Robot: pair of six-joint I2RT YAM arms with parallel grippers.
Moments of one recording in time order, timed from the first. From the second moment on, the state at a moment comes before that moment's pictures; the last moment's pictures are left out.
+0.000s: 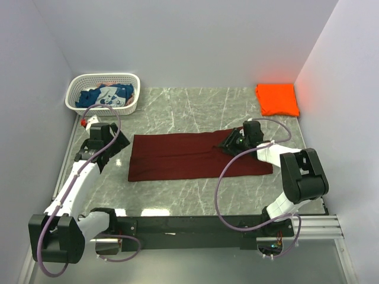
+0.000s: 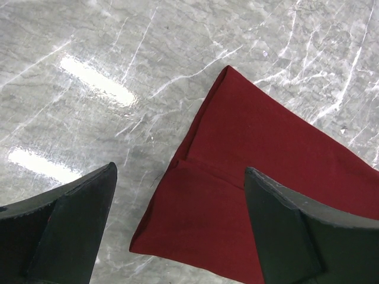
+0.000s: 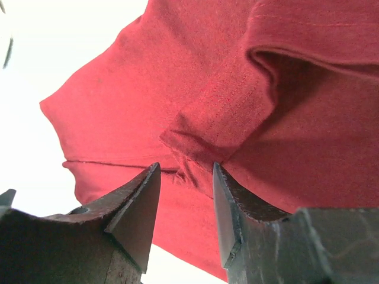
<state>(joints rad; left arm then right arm) -0.06 1.05 0.75 -0.42 -0.20 -0.64 0.19 1.59 0.73 0.06 -0.34 0.84</state>
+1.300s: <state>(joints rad) -0.43 1.29 0.92 -0.33 0.00 -0.76 -0.03 1.40 0.80 -0.15 -0.32 0.61</state>
